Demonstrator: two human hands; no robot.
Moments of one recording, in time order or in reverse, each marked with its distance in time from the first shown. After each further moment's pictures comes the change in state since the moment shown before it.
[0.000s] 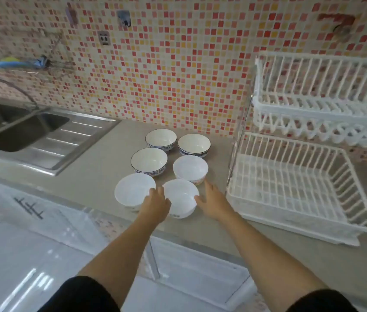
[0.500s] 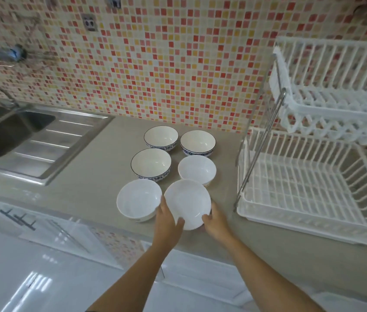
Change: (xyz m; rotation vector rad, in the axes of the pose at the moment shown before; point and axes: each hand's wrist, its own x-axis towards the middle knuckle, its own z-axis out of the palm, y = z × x) left_hand 0.001 -0.015 0.030 -0.631 -0.004 -0.017; right_hand 0.014 -0.001 0.067 0.628 0.046 0.246
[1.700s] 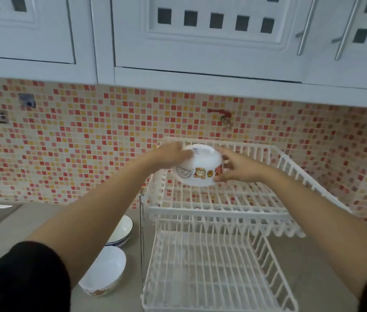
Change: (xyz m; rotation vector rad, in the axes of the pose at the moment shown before) left_hand 0.077 0.451 0.000 0.194 -0.337 0.552; right_hand 0.007 -0.220 -0.427 -0.608 0.076 -0.421
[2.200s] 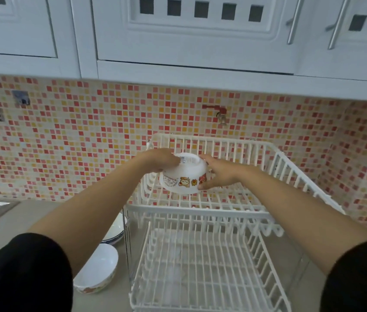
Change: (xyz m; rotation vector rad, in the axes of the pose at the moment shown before) left_hand 0.032 -0.003 0.025 0.158 -0.085 -0.253; right_hand 0.023 0.014 0.015 -0.275 -0.163 0.088
